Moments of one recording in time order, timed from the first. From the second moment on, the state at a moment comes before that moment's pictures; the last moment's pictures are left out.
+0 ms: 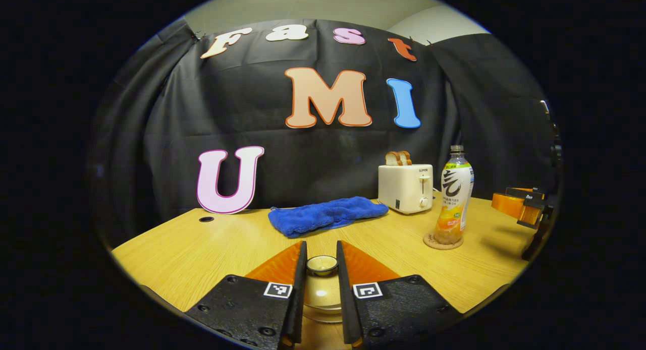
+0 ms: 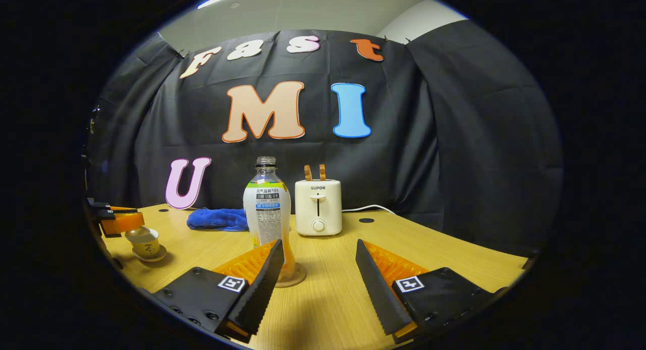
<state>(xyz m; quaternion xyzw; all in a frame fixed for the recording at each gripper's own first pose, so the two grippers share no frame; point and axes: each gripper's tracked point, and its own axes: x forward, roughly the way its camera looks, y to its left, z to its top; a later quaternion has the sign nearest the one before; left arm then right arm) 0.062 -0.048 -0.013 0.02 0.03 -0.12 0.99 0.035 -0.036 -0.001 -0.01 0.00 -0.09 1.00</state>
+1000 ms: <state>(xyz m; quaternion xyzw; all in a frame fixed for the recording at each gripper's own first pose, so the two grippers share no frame) 0.062 -0.051 -0.018 0.04 0.05 -0.12 0.99 0.034 -0.036 -0.001 -0.01 0.00 -0.09 1.00</state>
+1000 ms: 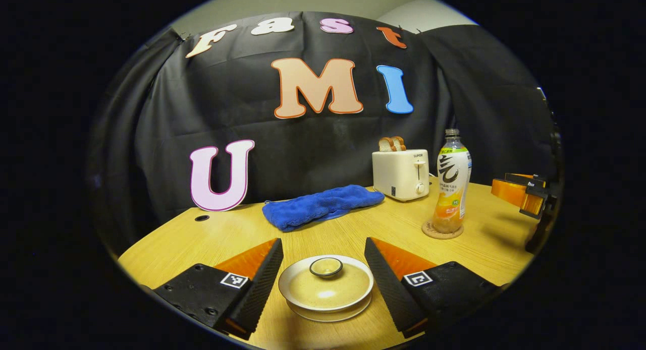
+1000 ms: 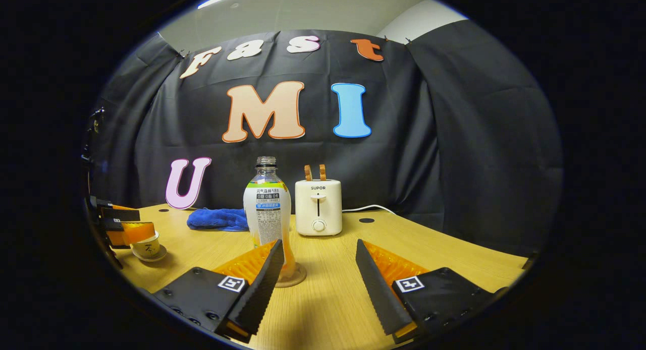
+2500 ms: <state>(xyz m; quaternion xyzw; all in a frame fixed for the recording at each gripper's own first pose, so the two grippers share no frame) 0.005 0.043 -0.002 0.00 0.00 0.07 1.00 0.033 -0.034 0.000 0.00 0.00 -0.08 1.00</state>
